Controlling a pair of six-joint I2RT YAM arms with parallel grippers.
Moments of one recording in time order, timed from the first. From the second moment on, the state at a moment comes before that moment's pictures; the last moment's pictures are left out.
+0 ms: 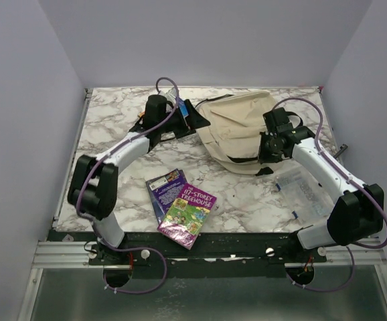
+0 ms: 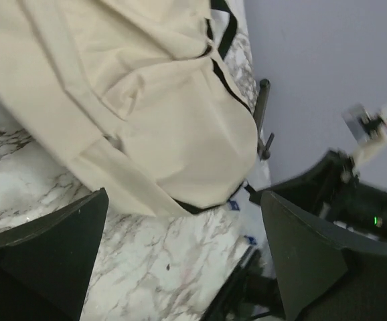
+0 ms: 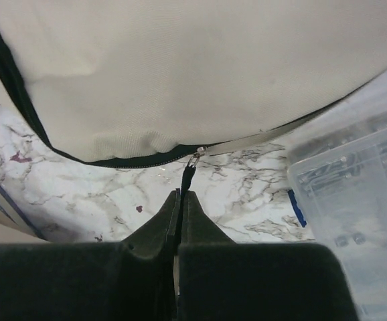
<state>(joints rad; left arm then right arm) -0.35 1.83 1.23 0.13 0.60 -0.95 0.33 1.44 1.18 -0.84 0.10 0.44</state>
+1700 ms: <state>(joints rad) -0.78 1.95 1.35 0.19 0.50 -0.19 0.33 1.33 1.13 -0.81 -0.07 0.41</state>
